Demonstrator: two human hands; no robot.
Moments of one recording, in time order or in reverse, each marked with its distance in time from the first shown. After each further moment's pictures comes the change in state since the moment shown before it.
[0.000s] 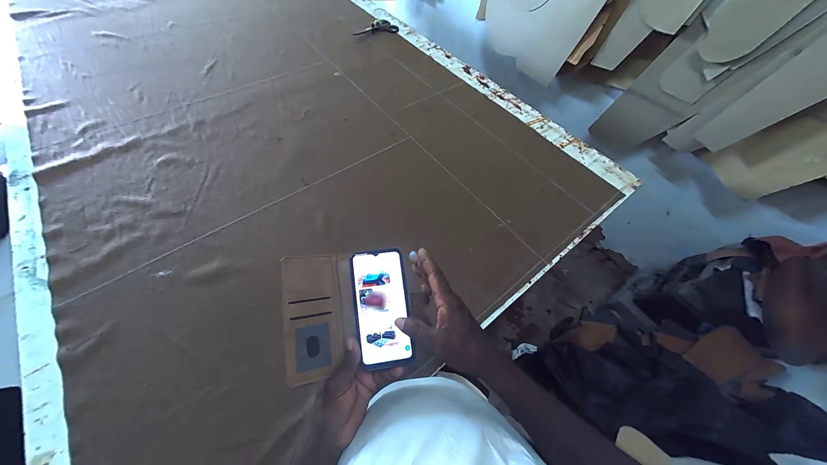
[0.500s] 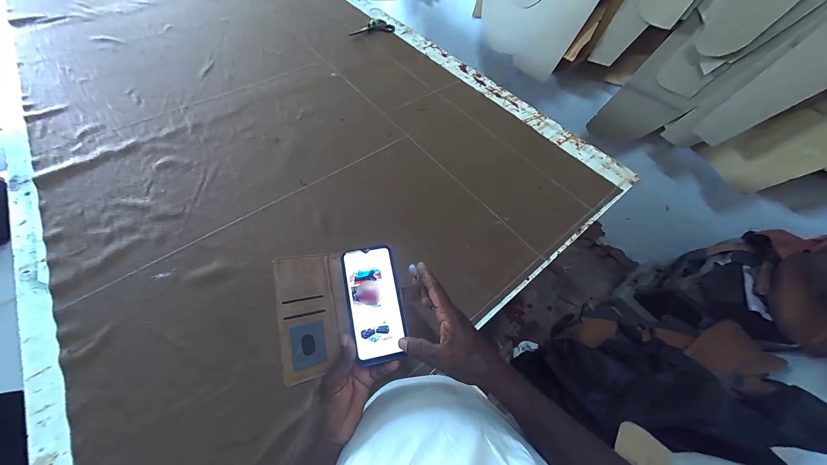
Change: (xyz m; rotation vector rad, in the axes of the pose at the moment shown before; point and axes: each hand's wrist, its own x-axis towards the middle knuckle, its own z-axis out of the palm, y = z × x) left_hand 0.001 -0.001 0.002 -0.005 0.050 0.033; right_hand -0.022 0.002 -0.004 0.027 -0.088 0.096
